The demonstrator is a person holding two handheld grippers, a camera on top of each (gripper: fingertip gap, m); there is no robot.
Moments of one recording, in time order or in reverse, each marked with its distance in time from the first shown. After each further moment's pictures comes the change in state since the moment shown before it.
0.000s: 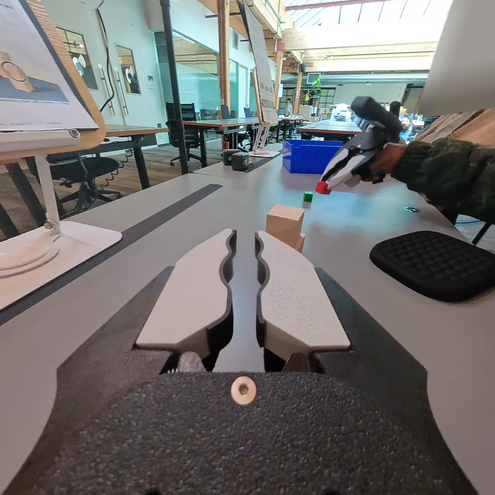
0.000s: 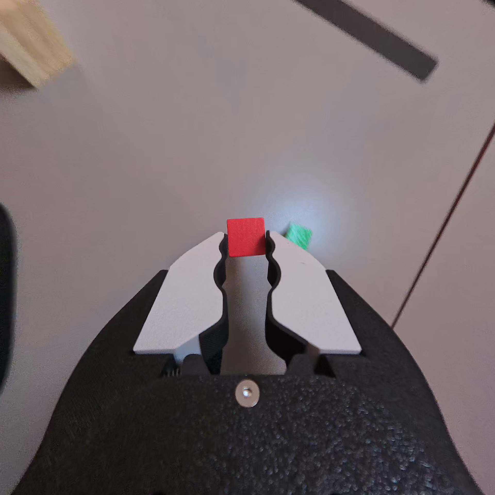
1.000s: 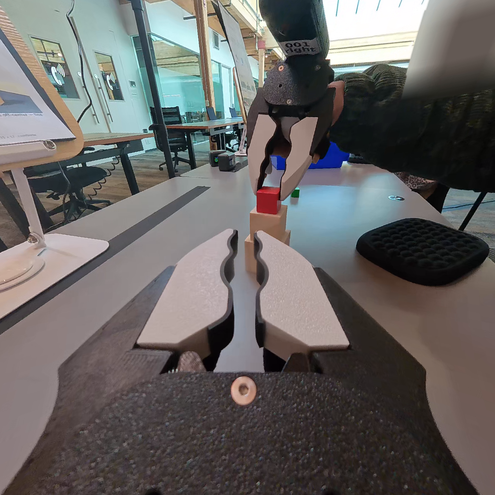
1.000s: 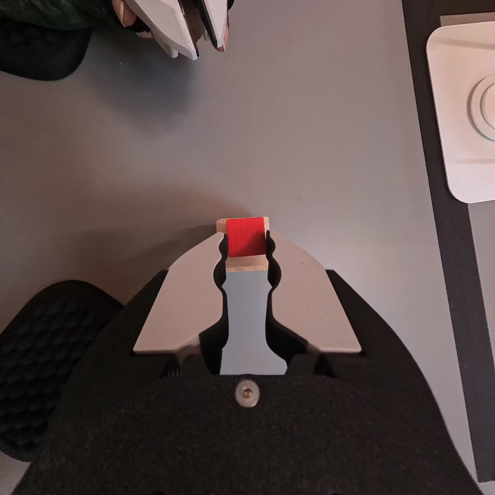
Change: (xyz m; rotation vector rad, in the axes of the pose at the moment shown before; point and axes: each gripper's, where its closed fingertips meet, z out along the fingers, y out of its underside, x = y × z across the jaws) left arm 0.017 0.001 -0.002 -0.003 0.054 0.050; right arm -0.195 -0.182 0.090 -0.126 -0.528 -0.585
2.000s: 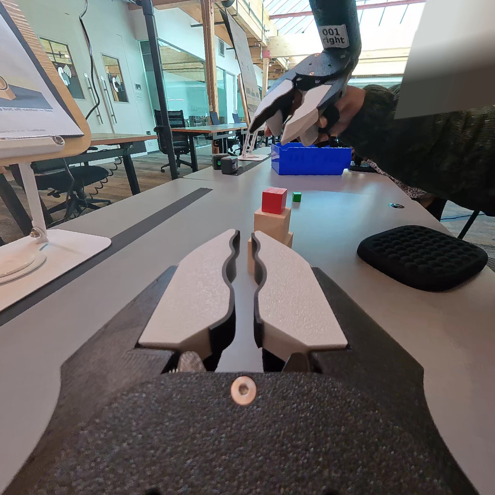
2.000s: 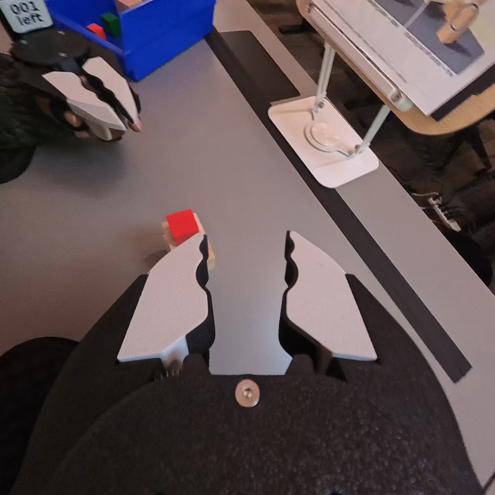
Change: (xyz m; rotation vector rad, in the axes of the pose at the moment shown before) left arm -0.006 0.001 -0.003 0.022 -0.011 -0.031; right arm 0.046 0.016 -0.083 0.309 0.345 0.197
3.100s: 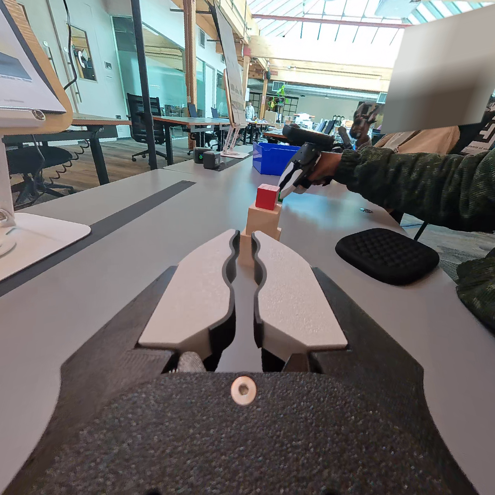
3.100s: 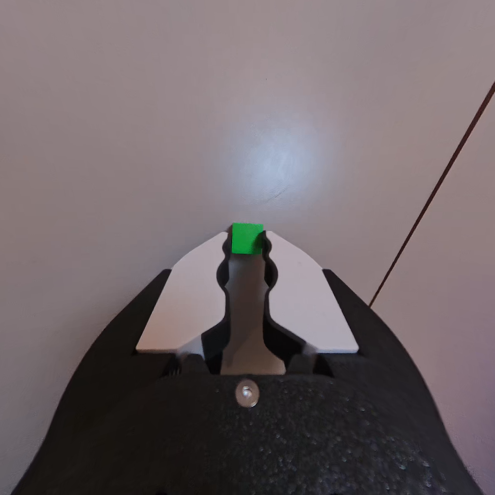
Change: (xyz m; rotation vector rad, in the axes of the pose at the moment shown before) left arm -0.007 0.001 -0.014 -0.008 0.087 -0.105; right arm 0.072 0.275 -0.093 -0.531 0.334 0.444
